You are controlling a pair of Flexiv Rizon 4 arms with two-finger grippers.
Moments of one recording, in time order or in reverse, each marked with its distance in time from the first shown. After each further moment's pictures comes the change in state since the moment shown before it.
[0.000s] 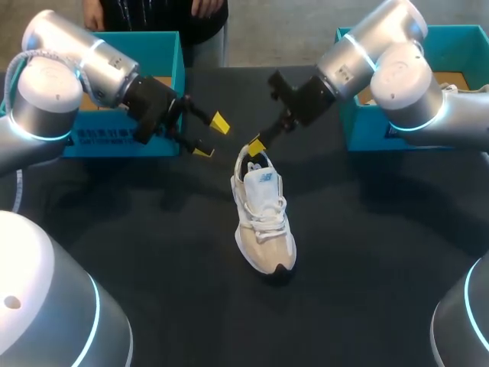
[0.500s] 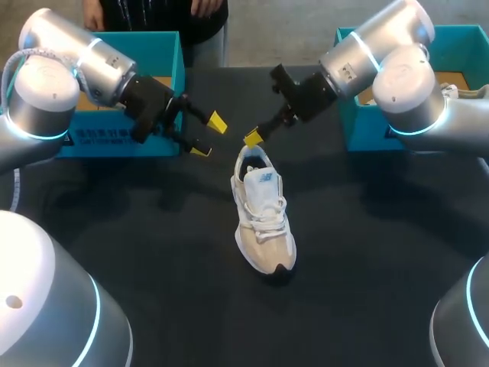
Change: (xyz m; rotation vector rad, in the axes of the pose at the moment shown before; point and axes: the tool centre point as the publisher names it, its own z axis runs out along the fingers) left arm 0.001 -0.002 -0.005 0.001 0.009 0.003; right arm 0.000 0.015 -0.005 -0.077 -0.032 -0.004
